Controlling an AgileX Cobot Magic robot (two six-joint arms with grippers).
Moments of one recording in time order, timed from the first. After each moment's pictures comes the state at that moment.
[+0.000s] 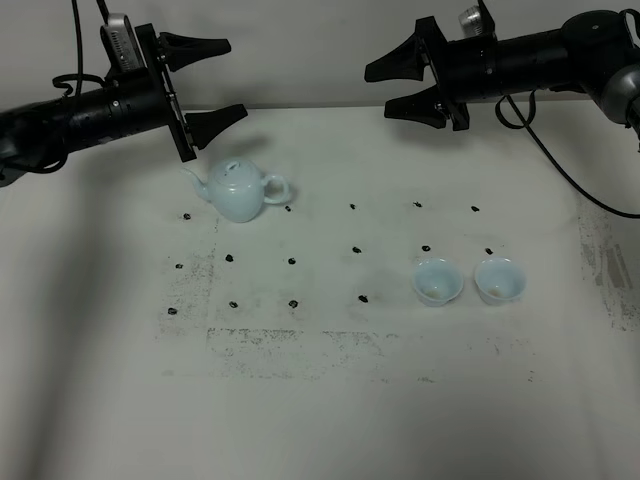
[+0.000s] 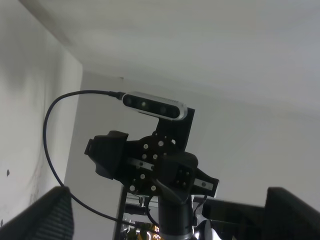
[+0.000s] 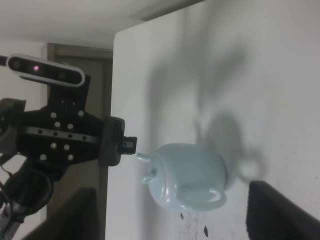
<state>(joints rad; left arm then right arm) 0.06 2.59 -1.98 -1.77 1.19 0.43 0.01 2.63 -2.37 1.24 1.21 -0.29</state>
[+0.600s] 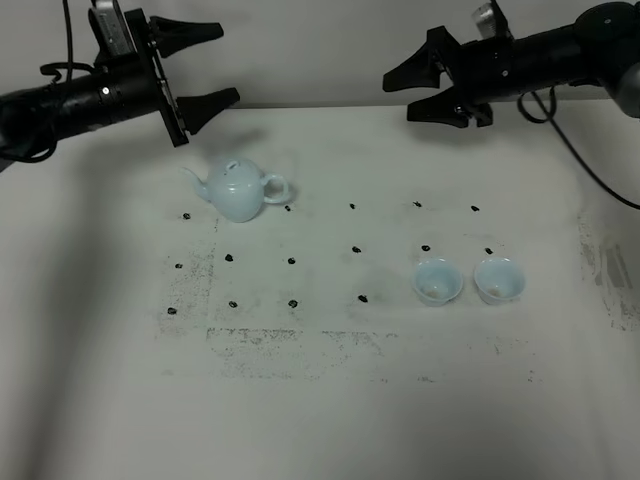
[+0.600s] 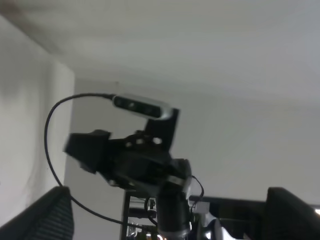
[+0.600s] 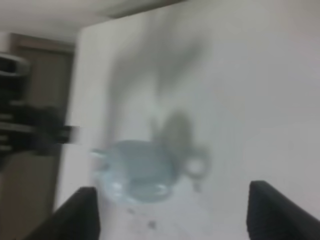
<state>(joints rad) 0.07 2.54 -1.98 -1.77 1.19 0.46 -0.03 2.59 -2.38 1.07 1.21 -0.33</state>
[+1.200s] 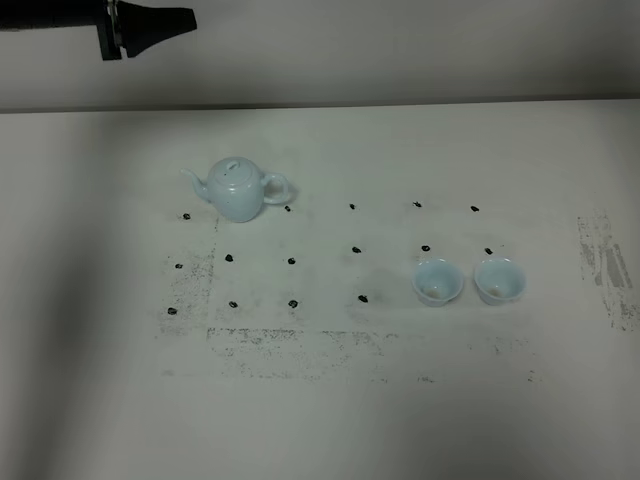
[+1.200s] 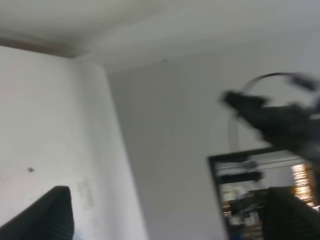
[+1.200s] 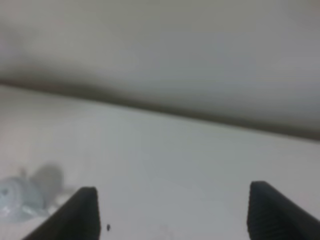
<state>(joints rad) 0.09 2.18 -1.98 -1.40 1.19 0.43 -0.06 2.01 -2.35 0.40 1.22 -0.21</state>
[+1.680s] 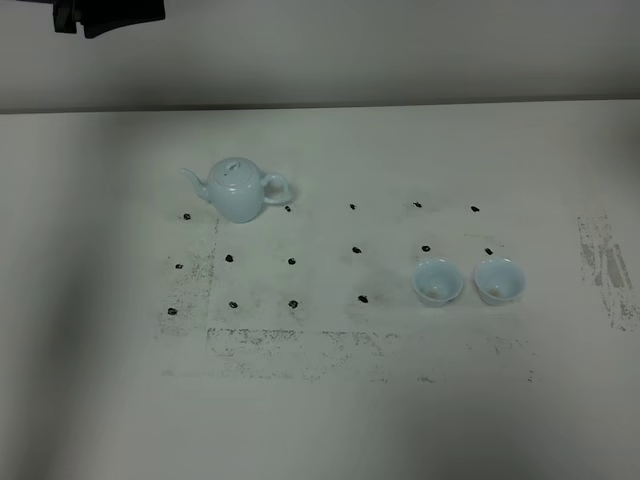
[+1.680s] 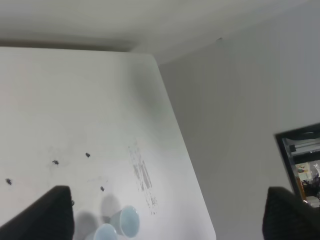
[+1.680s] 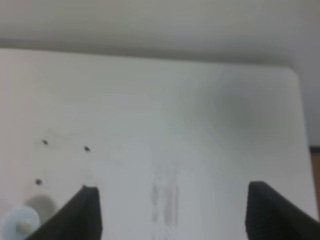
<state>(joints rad) 0.09 2.06 -1.98 -1.22 1.19 0.43 -0.06 1.31 -1.67 -0.04 1.22 -0.08</state>
